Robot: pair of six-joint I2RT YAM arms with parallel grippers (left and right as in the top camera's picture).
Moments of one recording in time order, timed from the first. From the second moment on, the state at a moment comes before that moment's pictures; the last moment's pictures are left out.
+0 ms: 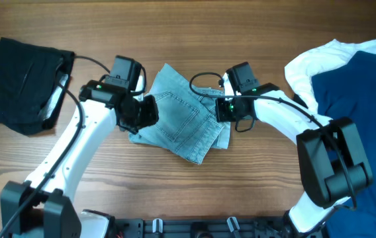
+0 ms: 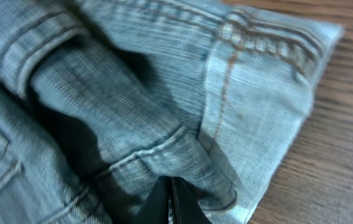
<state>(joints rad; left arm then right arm) -0.29 1.53 1.14 -0.96 0.27 -0.52 0.37 1.86 1.06 -0.49 -0.23 0.29</state>
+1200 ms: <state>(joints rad) -0.21 1.66 1.03 -0.62 0.17 -0.53 0.42 1.72 1.04 -0.53 -0.29 0.15</state>
